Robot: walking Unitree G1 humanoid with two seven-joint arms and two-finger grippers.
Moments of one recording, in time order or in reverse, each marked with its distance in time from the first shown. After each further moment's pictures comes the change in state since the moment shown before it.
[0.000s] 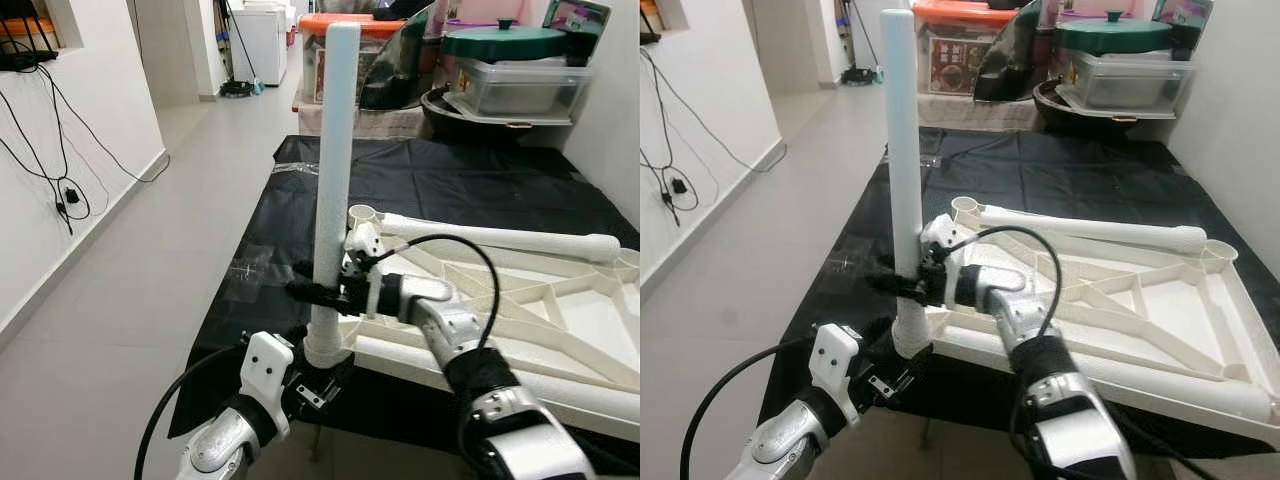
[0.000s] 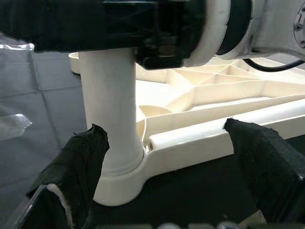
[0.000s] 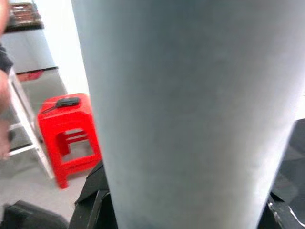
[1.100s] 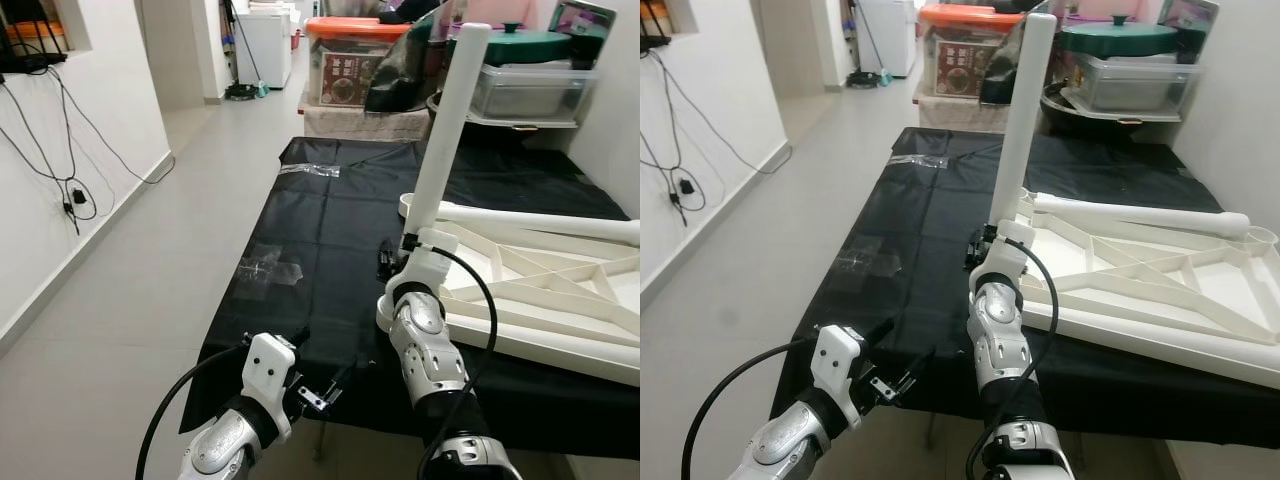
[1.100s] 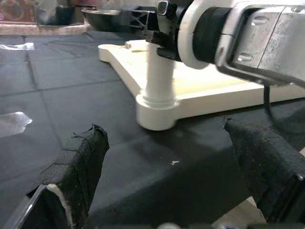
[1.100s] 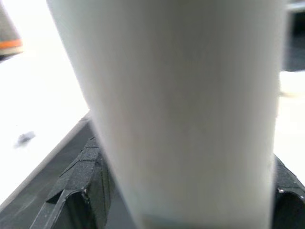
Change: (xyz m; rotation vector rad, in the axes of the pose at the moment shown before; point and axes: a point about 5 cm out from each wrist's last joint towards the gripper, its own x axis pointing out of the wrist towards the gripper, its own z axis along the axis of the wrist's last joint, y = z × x) left arm 0.000 -0.001 0.000 -0.001 0.002 -0.011; right arm -0.034 -0.025 -0.012 0.147 -0.178 -0.874
